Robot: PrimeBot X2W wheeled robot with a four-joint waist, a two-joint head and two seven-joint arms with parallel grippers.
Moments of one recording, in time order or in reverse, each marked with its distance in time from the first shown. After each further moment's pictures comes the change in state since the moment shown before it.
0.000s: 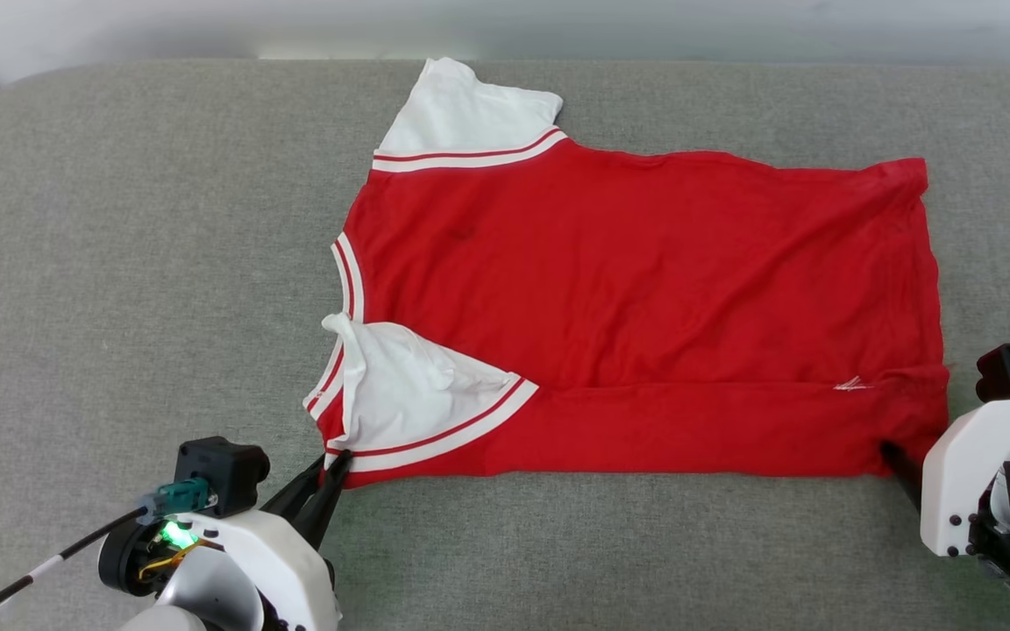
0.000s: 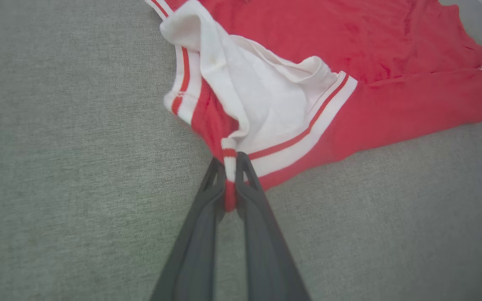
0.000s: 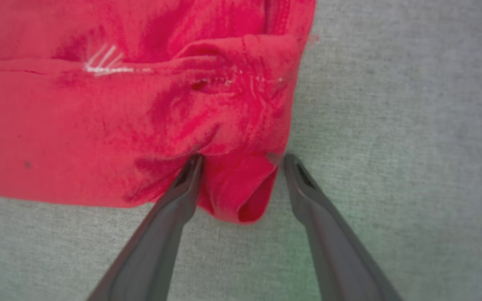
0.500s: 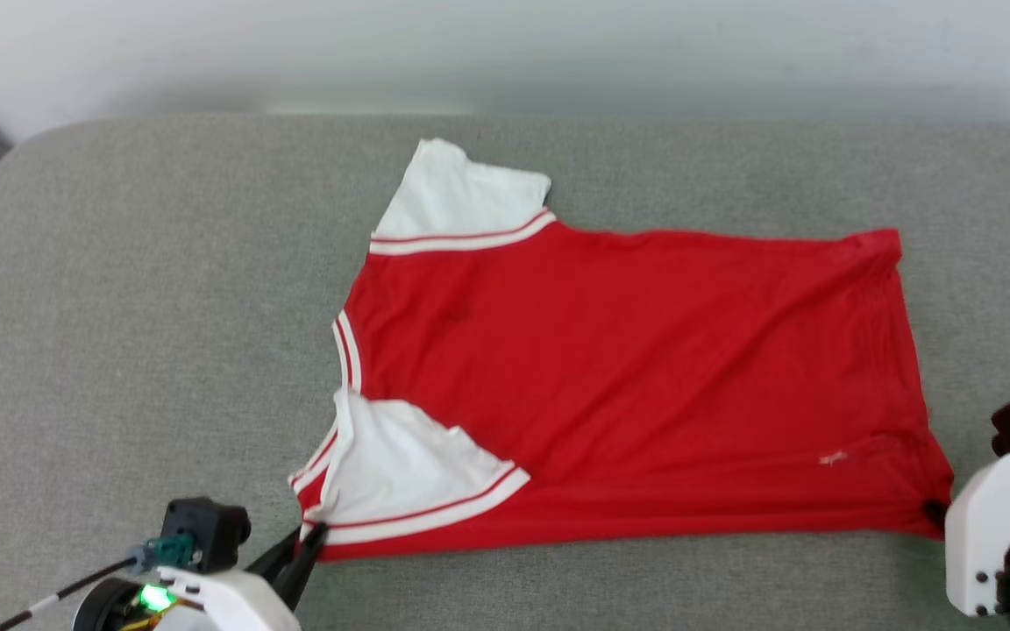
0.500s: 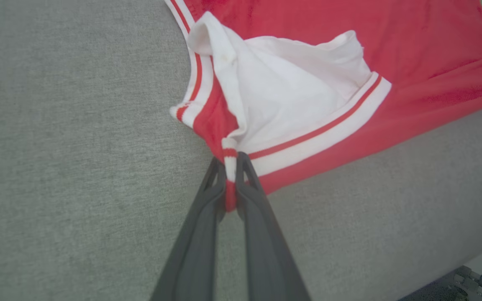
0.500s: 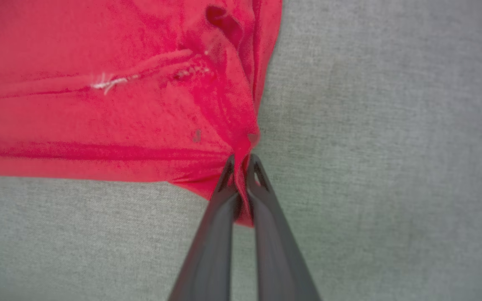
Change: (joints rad) left arm 0.076 0.046 -0.012 0.028 -0.012 0.008 0.005; right arm 0.072 -0.039 -0.026 -0.019 0.034 0.001 0.022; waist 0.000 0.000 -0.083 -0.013
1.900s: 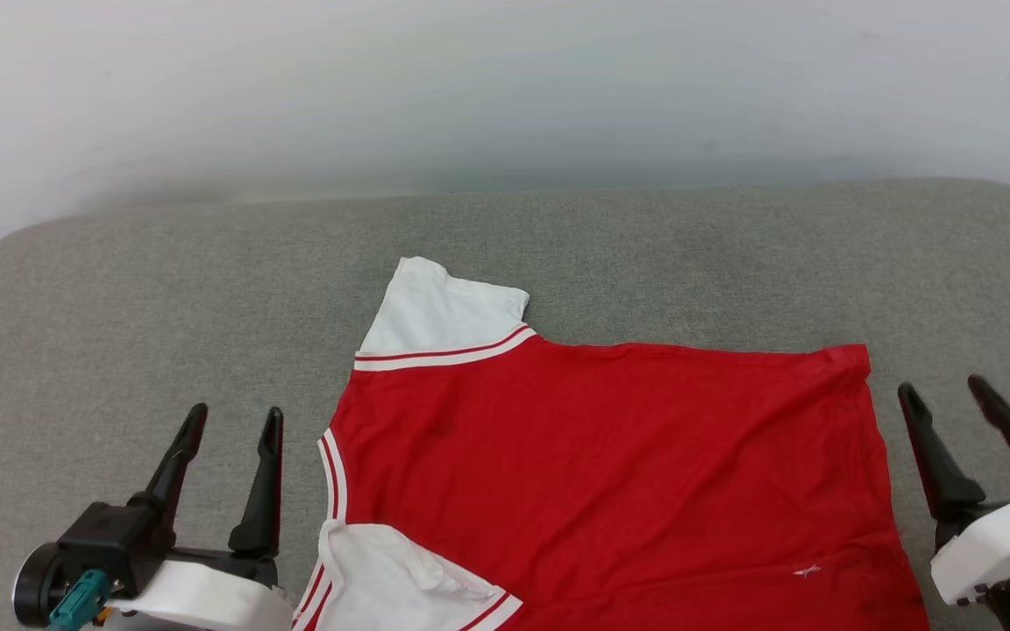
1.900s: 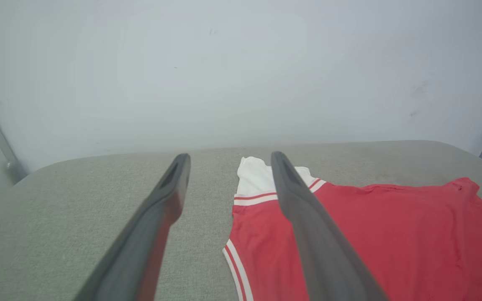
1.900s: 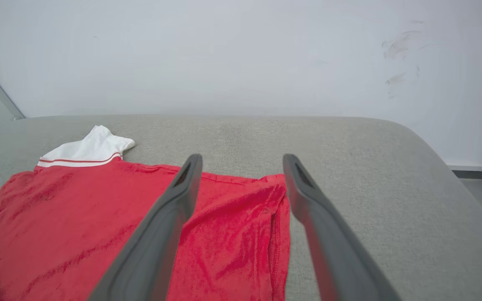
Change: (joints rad) left arm 0.092 -0.162 0.245 -0.042 0.229 0.015 -0.352; right arm 0.151 0.042 -0.003 -0.259 0.023 0.000 -0.568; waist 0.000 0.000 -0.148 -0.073
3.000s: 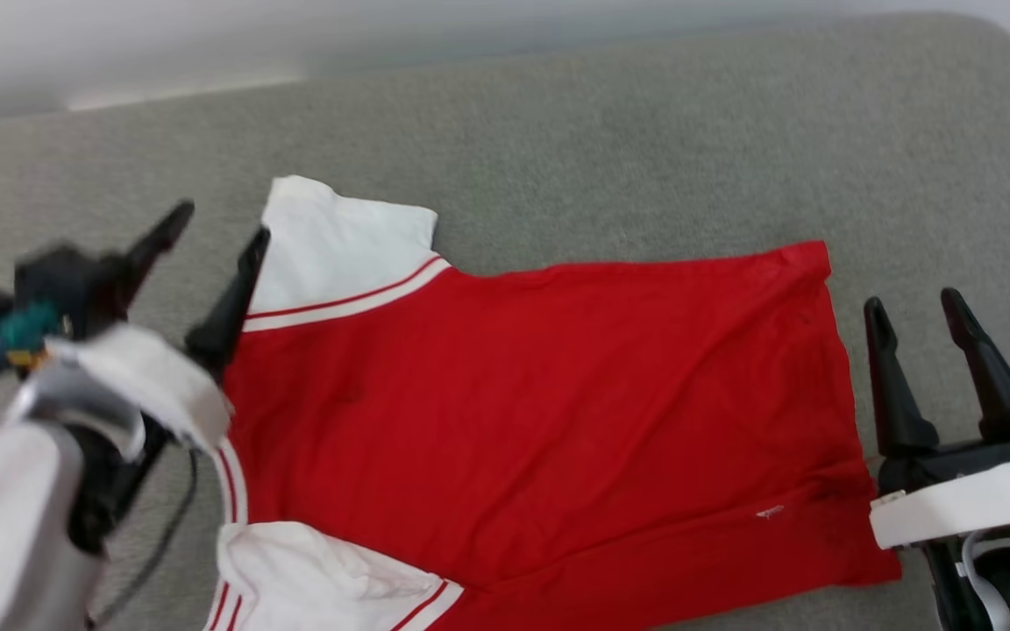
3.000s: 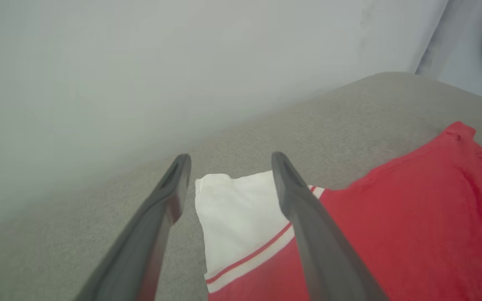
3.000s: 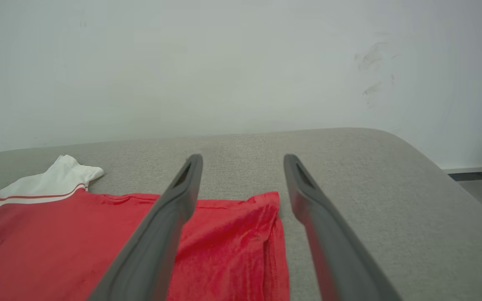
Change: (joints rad) left arm -0.345 -0.016 0.168 0.120 0.129 -0.343 0.284; right arm -0.097 0.130 0.047 -0.011 -0.100 0.000 -0.294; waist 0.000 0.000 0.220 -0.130
